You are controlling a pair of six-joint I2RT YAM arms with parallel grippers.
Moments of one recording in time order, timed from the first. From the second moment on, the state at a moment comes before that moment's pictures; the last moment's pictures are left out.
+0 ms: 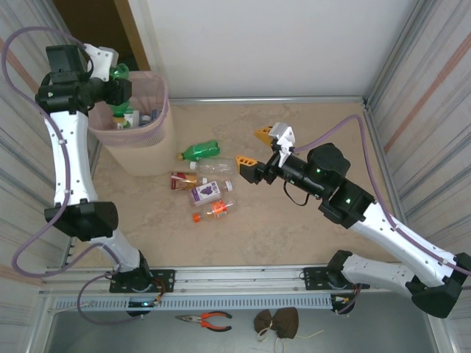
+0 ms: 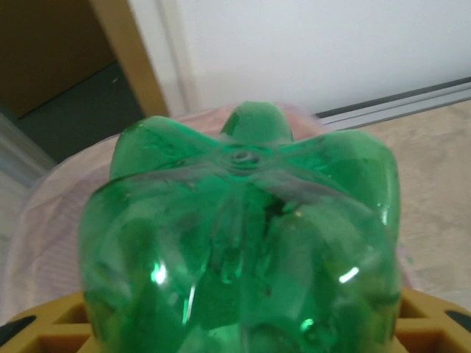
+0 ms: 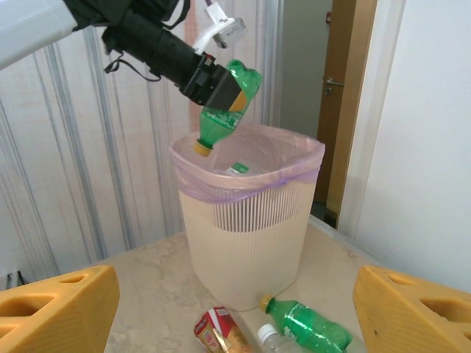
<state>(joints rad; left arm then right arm) 0.17 1.72 2.20 -1.09 0.28 0.30 0.86 0.97 1.06 -0.04 -0.10 0.01</state>
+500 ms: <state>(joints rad) 0.24 1.90 2.17 -1.16 0.16 0.29 0.86 0.97 1.06 -0.04 -0.10 0.01</state>
